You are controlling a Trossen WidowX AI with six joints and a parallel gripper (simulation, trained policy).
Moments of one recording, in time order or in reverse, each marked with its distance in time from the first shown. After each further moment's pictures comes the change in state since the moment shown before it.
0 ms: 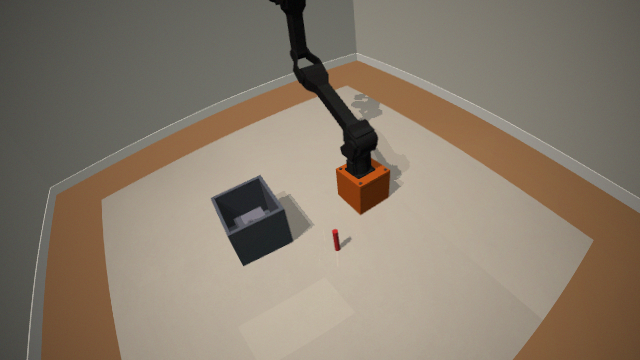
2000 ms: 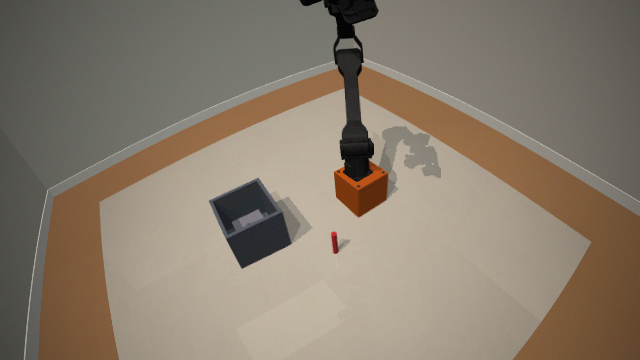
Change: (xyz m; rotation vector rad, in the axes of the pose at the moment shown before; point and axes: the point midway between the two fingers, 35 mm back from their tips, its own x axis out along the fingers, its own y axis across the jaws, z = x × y) arm -0.381 -0.270 0.292 -0.644 -1.183 -1.401
